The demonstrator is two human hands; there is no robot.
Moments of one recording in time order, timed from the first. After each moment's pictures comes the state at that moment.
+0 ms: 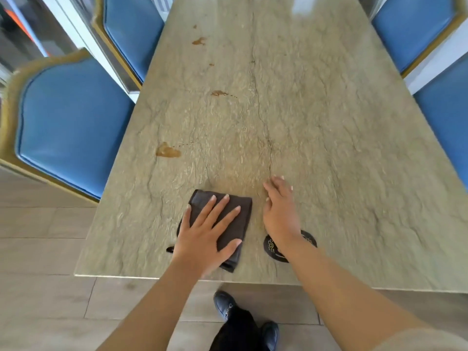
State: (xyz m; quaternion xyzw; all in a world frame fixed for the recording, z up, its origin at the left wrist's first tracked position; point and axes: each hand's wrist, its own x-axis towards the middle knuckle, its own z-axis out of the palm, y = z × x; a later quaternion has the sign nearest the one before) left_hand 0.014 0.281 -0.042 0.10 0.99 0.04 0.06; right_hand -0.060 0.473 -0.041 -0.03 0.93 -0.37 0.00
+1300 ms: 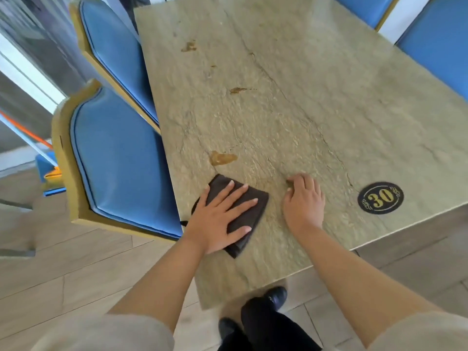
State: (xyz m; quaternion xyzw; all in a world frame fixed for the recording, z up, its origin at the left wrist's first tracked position) left_hand -0.068 0.056 -0.042 0.39 0.92 0.02 0.08; right_hand -0.030 0.279 -0.041 0.23 0.94 -0.22 -0.11
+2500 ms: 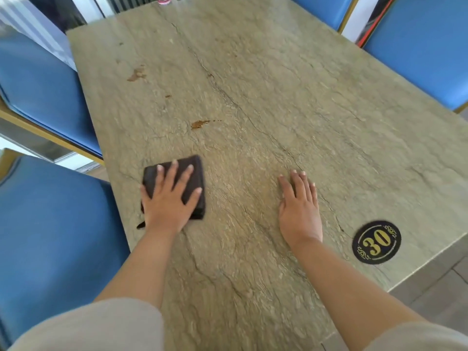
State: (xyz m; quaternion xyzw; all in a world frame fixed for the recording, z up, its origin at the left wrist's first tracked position) left_hand -0.257 0.102 -0.040 0.15 0.98 0.03 0.10; right_hand -0.116 0.348 -0.040 0.23 0.96 -0.15 -0.02
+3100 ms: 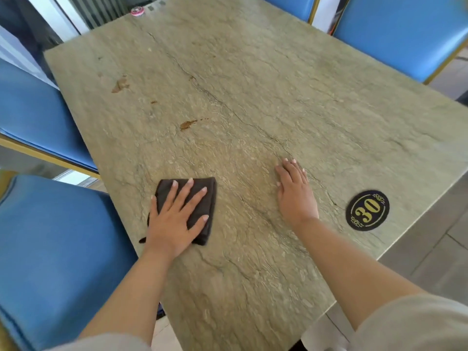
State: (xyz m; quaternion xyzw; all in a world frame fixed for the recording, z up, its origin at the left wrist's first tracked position) left_hand -0.218 0.073 -0.038 0.33 0.94 0.01 0.08; right_hand -0.108 0.346 -0.042 0.25 0.94 -0.22 -0.07
